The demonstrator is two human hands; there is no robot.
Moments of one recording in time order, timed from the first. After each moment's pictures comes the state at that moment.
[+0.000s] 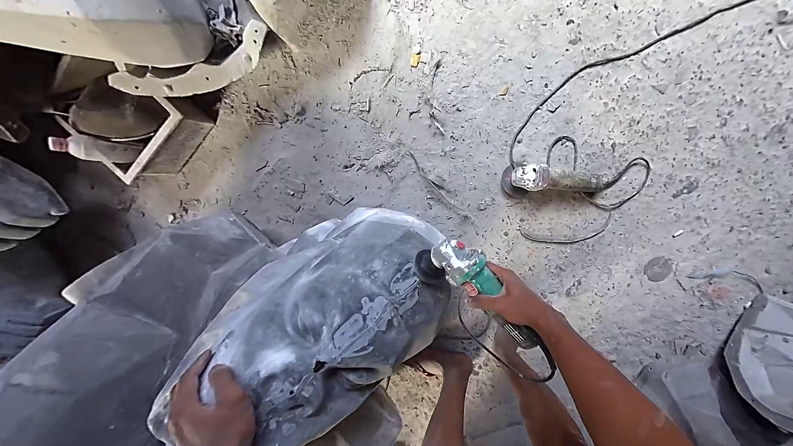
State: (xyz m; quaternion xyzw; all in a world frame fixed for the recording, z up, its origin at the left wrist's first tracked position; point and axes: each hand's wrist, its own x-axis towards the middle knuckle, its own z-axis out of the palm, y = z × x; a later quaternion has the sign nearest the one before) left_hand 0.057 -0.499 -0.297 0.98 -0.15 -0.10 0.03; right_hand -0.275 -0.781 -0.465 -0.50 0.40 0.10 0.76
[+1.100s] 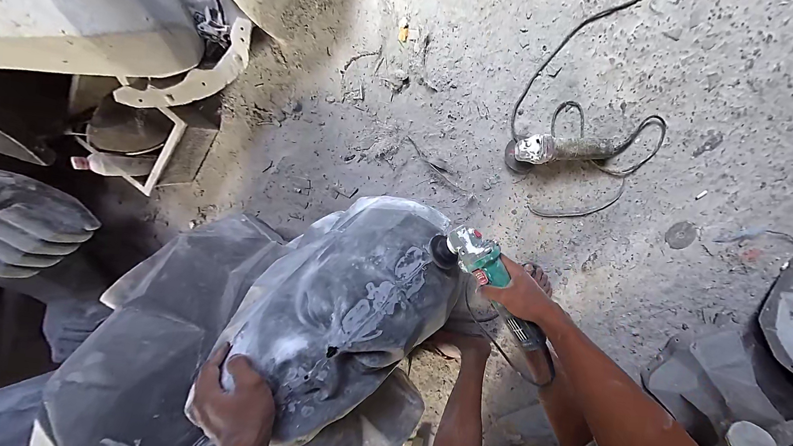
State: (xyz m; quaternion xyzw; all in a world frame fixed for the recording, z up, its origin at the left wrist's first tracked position) left_hand 0.059 -0.498 -0.299 0.99 -0.15 -0.08 0.00; right_hand -0.284 -0.742 -0.454 -0.42 0.49 0.08 0.76
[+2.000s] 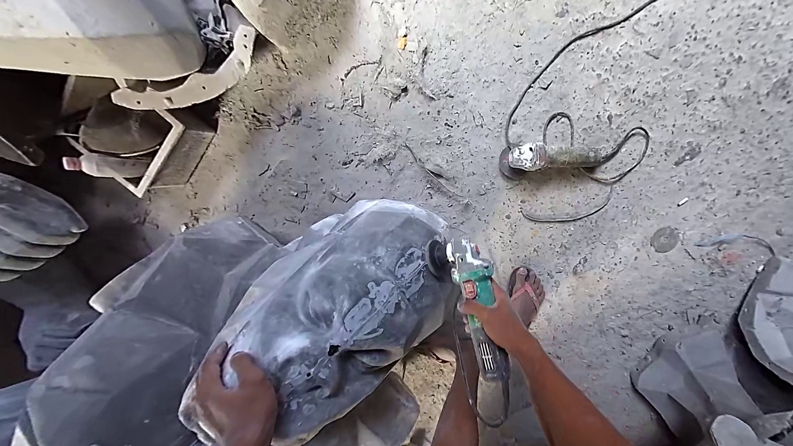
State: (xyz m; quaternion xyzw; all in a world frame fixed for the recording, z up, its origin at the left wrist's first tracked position) left_hand 0.056 -0.502 -0.296 0.99 -0.13 -0.09 0.01; right_hand -0.263 -0.683 -0.425 -0.25 0.56 0.01 0.79
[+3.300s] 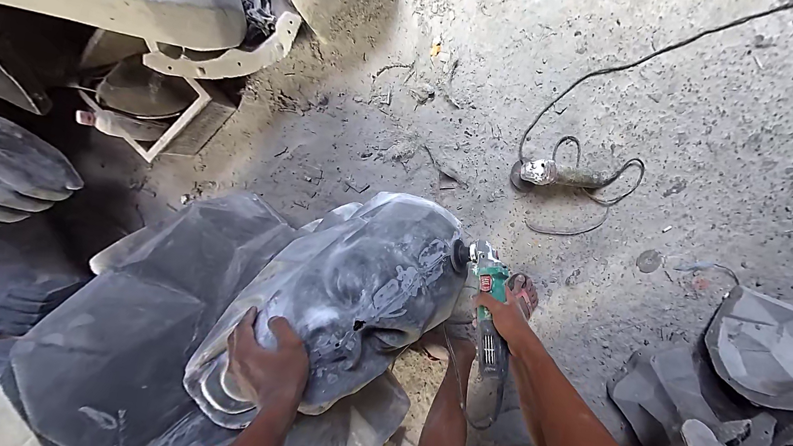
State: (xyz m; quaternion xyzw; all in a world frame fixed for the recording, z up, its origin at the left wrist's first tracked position) left_hand 0.056 -0.501 -0.296 0.98 -0.13 -0.11 0.06; right_hand -0.242 -0.676 -0.393 -0.19 0.64 0.03 0.74
